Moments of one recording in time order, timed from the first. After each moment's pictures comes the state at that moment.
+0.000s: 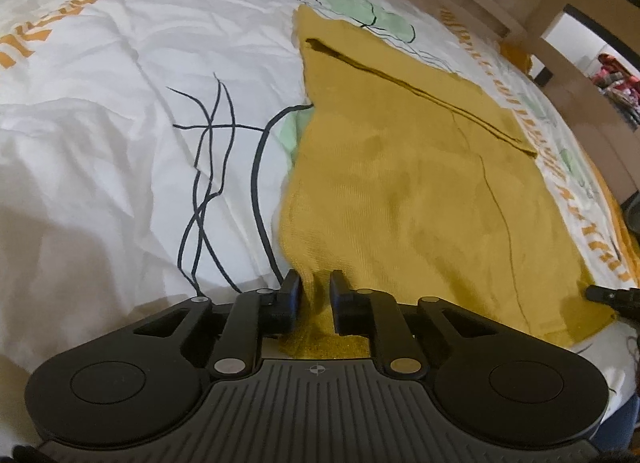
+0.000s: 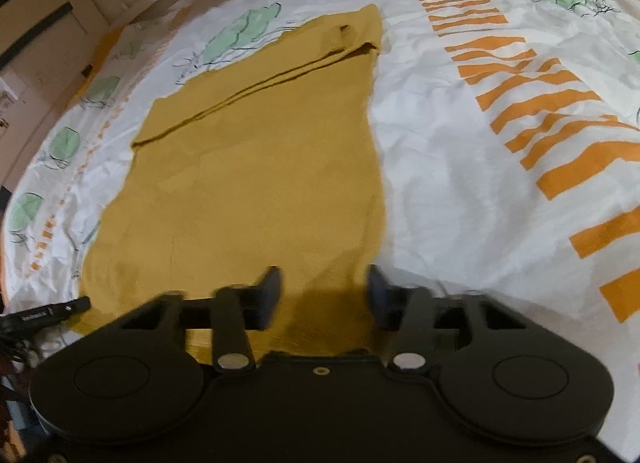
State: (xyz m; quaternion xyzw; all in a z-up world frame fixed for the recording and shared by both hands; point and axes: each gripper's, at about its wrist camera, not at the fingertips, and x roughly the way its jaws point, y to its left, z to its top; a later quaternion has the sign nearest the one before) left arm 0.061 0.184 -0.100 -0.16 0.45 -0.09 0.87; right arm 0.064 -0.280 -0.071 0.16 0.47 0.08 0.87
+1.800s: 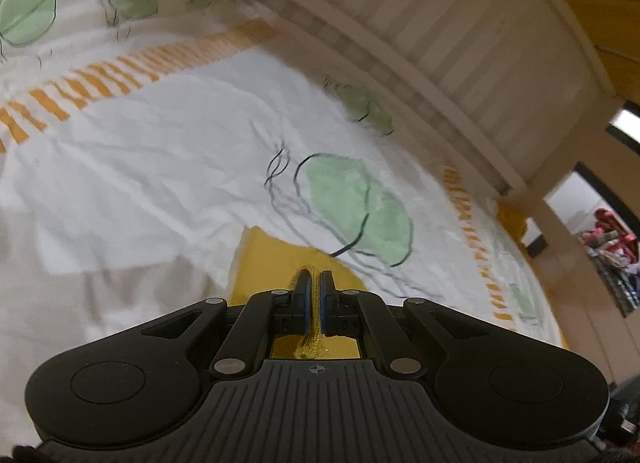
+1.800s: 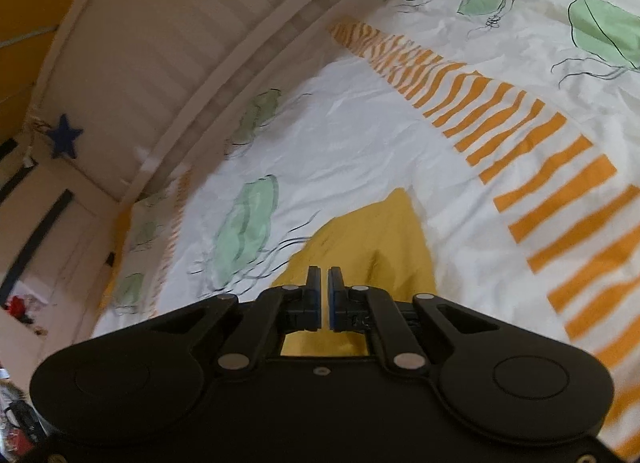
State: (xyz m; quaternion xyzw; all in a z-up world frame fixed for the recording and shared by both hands) left arm 0.297 0.207 -0.040 -0.29 0.31 -0.05 0.91; right arm 0.299 -0.336 -0.053 0.35 0.32 0.06 0.88
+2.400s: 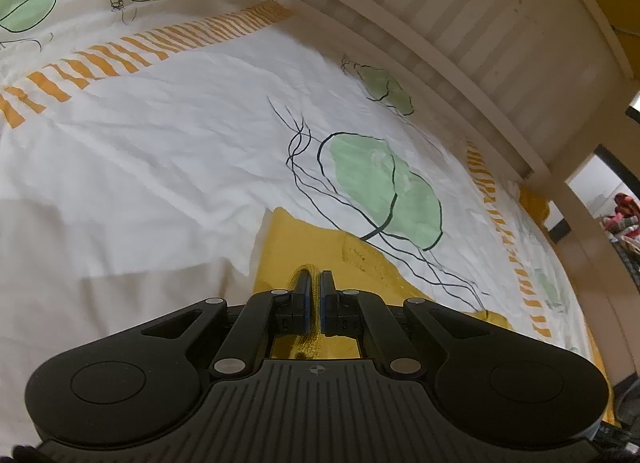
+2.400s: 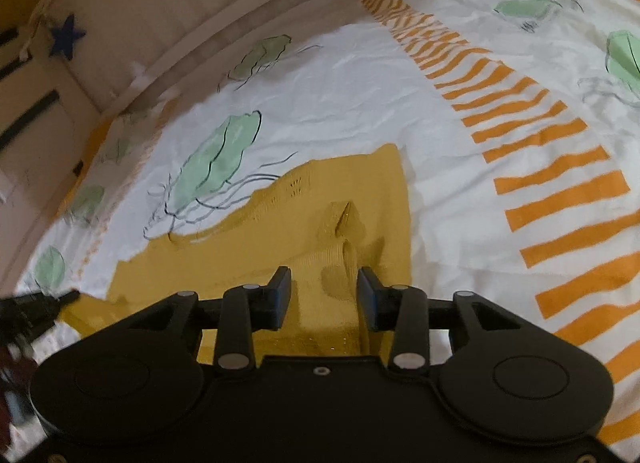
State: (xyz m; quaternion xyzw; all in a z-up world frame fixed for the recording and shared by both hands) left arm 0.310 0.208 -0.057 -0.27 0.33 -0.04 0.90; right arm 0.293 -0.304 -0.077 0.20 0.37 0.09 0.90
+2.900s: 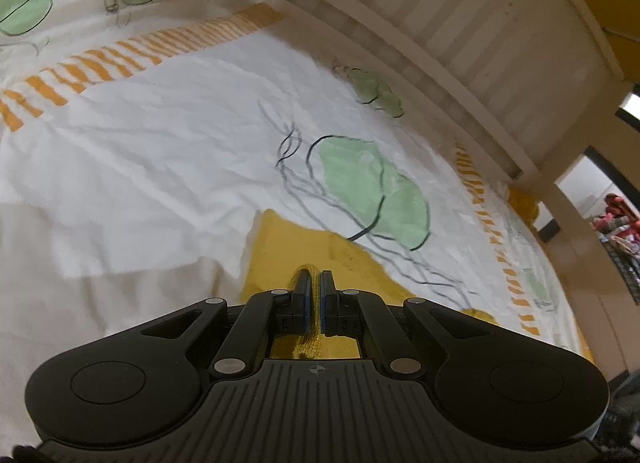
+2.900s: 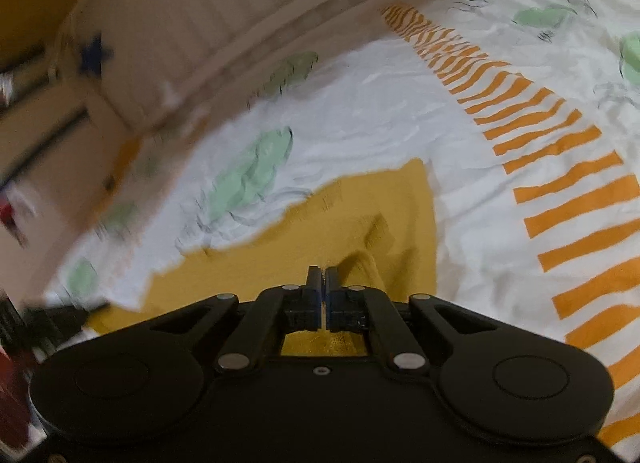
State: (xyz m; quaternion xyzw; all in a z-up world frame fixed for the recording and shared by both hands) left arm 0.302 0.210 -0.047 -0.27 0.32 -0.06 0.90; right arm 0.280 -0.323 -0.062 0.29 0.32 0.13 0.90
